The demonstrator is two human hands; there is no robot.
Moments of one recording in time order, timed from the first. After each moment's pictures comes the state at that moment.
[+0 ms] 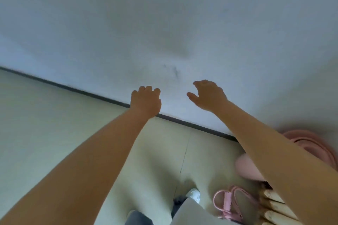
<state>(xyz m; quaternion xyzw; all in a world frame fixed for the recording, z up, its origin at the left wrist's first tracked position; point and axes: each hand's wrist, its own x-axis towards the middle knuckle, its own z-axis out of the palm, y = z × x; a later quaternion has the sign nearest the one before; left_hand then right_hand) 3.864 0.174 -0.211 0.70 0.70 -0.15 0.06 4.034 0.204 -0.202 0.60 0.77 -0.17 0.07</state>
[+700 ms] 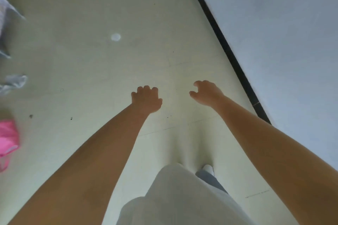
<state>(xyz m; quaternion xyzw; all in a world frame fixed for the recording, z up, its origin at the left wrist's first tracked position) 3.405 -0.306 -0.218 0.20 0.94 -0.08 0.25 3.461 -0.140 -0.223 0.20 0.93 -0.20 0.23</state>
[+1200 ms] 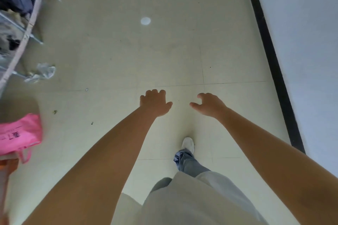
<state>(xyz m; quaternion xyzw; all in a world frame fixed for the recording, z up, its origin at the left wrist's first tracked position) 3.108 -0.347 -0.256 0.10 0.94 -0.04 0.33 3.139 -0.182 -0.285 0.11 0.91 -0.21 0.33</state>
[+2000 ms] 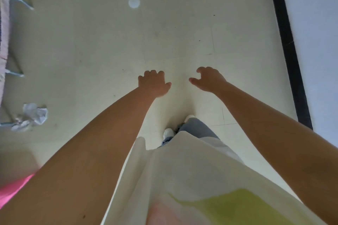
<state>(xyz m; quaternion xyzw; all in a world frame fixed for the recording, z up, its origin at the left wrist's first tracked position) 2.512 -0.413 -0.277 0.14 0.93 -0.05 0.35 2.544 -0.250 -0.284 0.14 0.92 -0.19 0.32</state>
